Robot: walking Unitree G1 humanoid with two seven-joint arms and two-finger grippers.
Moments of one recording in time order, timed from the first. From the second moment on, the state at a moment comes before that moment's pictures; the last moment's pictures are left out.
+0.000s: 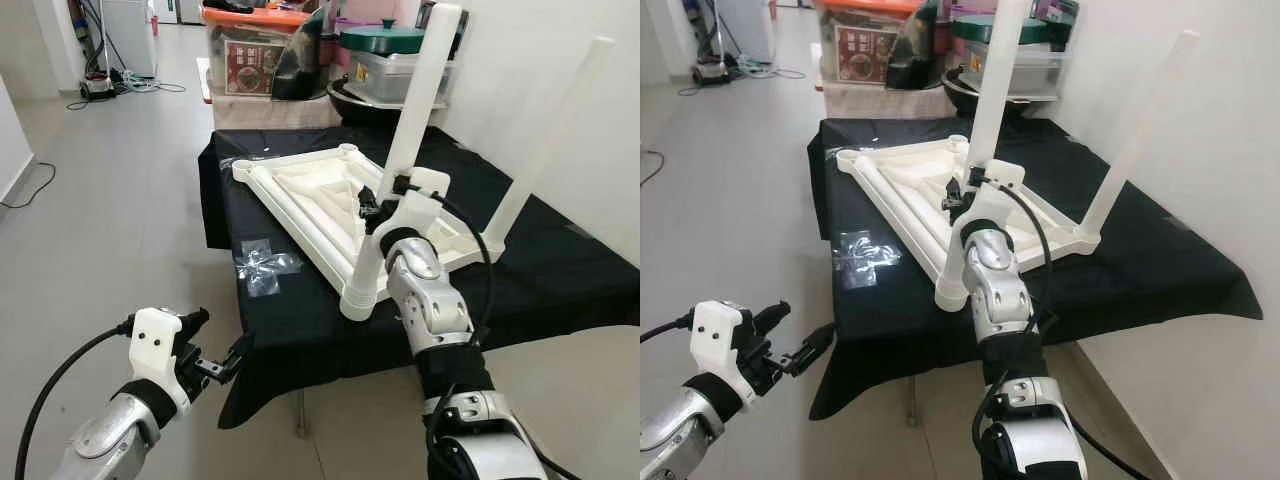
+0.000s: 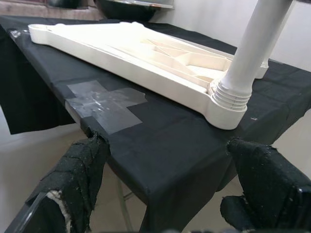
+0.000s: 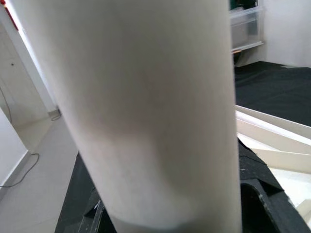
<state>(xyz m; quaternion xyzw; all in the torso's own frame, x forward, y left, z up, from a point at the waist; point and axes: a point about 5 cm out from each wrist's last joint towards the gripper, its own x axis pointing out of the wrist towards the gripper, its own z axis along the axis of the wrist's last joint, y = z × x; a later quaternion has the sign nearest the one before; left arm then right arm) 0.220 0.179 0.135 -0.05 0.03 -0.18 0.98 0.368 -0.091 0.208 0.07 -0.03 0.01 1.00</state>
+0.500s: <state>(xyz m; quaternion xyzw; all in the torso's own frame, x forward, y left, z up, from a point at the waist) 0.224 0.181 0.133 -0.05 0.03 -0.17 0.98 0.371 -0.079 0.196 0.06 0.04 0.03 1.00</state>
